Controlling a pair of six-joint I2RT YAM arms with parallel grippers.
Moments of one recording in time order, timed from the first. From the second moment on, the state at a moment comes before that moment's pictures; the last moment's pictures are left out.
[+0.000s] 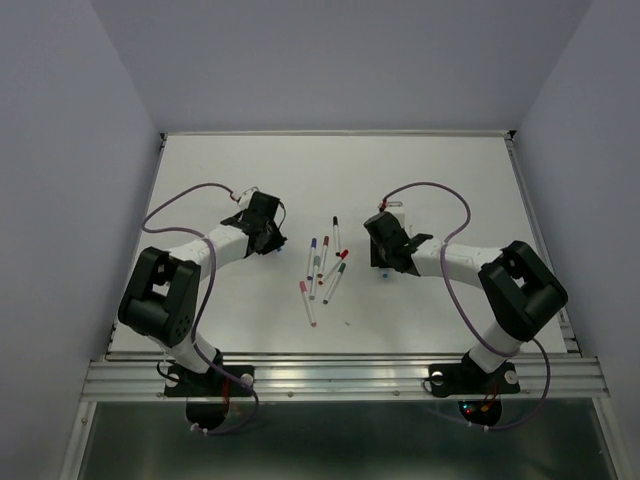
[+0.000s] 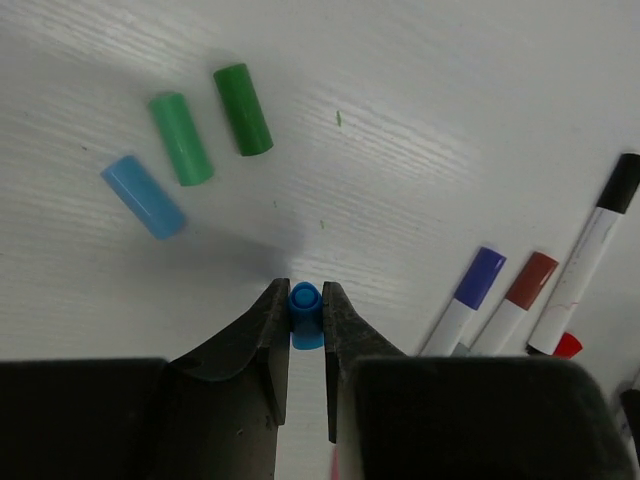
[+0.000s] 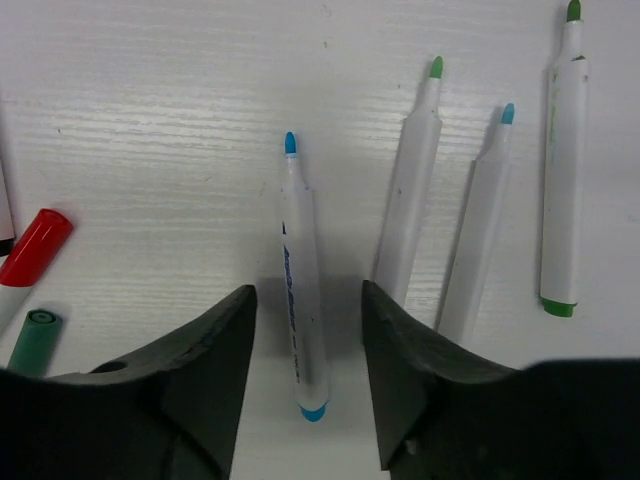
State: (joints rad) left arm -0.42 1.56 0.90 -0.26 -0.18 -0.80; right arm 0.66 1.64 0.87 -0.18 0.41 0.51
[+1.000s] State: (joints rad) left arm -0.47 1.63 0.95 -0.34 -0.23 -0.80; right arm 0.76 1.52 0.91 -0.27 0.24 0.56
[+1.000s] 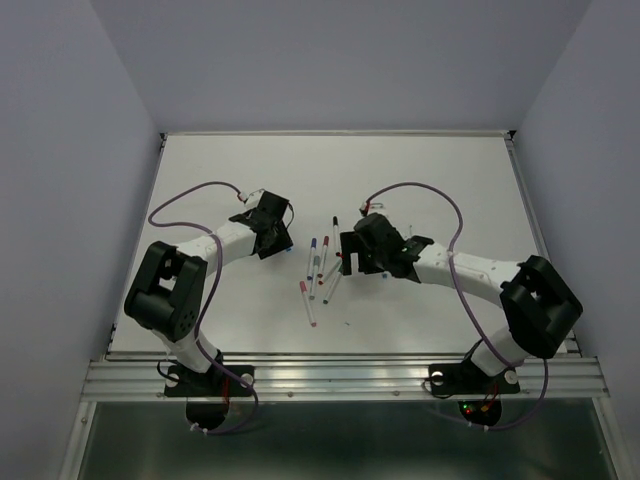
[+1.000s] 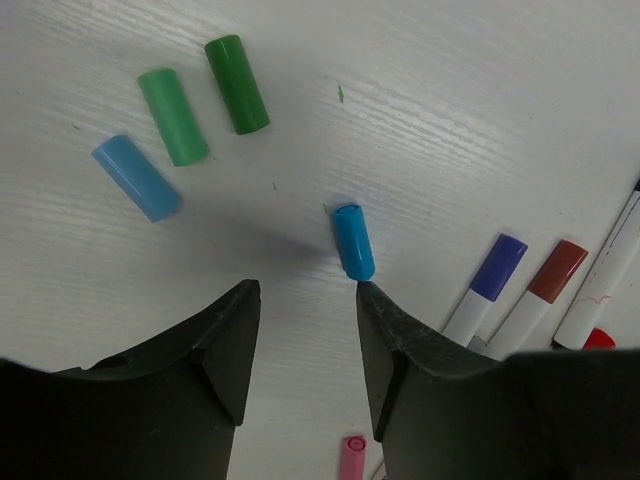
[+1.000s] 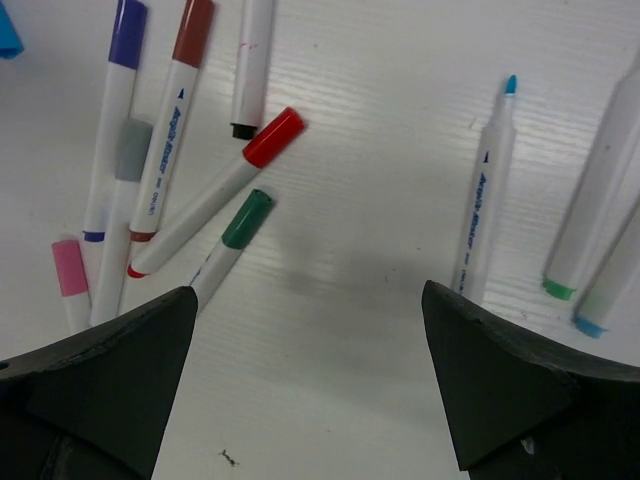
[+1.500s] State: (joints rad) left arm -0.47 1.51 0.96 -0.36 -0.26 -0.79; right arm 0.98 1.77 1.10 -0.40 0.40 0.77
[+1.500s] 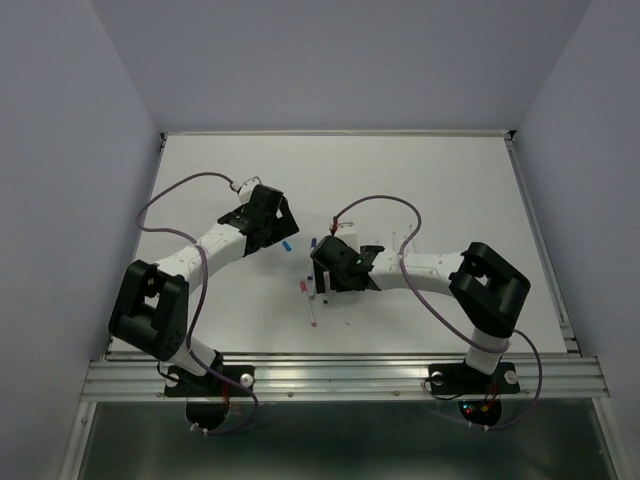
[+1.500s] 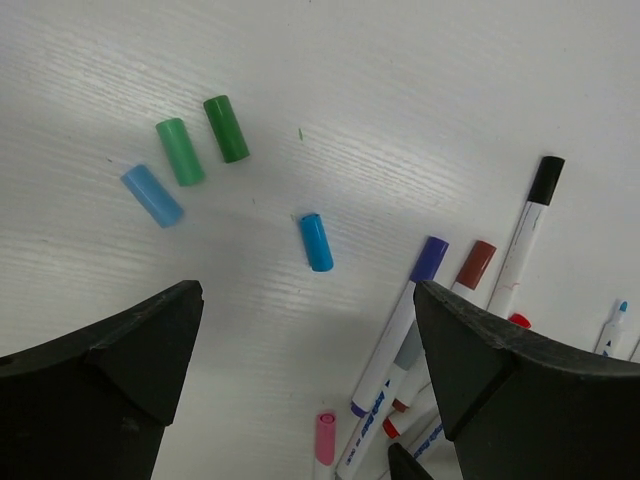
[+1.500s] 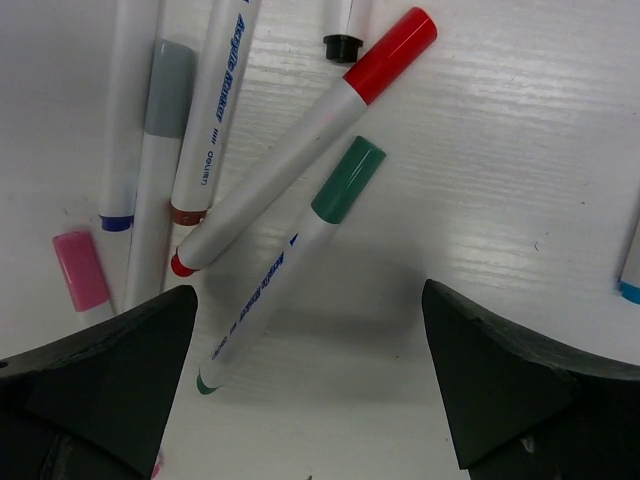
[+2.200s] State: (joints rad) left arm -0.45 1.43 0.97 -0.39 -0.31 -0.77; right arm 1.00 1.80 1.08 -0.38 0.46 0.79
